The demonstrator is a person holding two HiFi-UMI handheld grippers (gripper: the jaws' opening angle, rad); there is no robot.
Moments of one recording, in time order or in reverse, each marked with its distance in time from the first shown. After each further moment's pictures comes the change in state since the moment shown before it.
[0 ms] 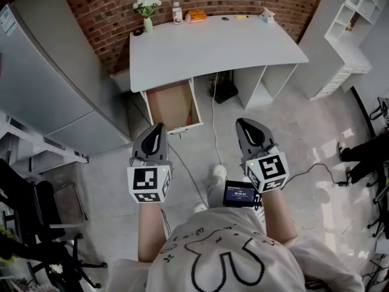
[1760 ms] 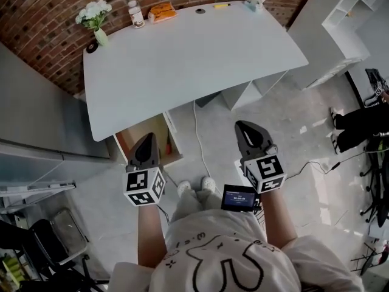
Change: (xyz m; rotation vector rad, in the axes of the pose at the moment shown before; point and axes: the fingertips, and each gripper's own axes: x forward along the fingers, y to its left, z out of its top) left arm 0.301 0.026 -0.081 -0.232 0.227 -0.045; right arm 0.185 -0.213 -0.090 0.092 0.223 -0.088
